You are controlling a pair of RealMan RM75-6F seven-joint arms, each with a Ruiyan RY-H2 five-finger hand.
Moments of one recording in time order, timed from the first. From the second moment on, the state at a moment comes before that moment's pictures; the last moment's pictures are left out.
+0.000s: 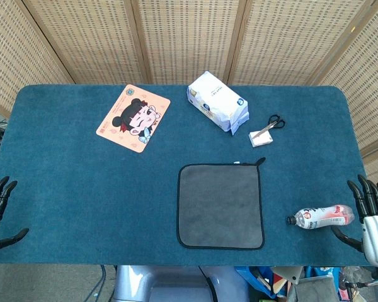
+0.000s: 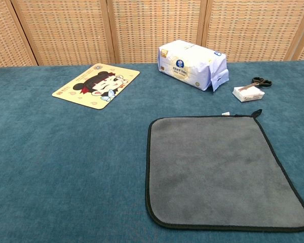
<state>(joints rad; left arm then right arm) -0.02 -1.03 0.01 -1.72 1.60 1.58 0.08 0.00 -1.09 0.08 -1.68 -1.63 1.68 -0.03</state>
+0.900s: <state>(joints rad) -0.04 -1.06 -0.04 -1.70 1.51 1.54 0.13 0.45 -1.17 0.22 -1.61 -1.46 1.09 -0.04</state>
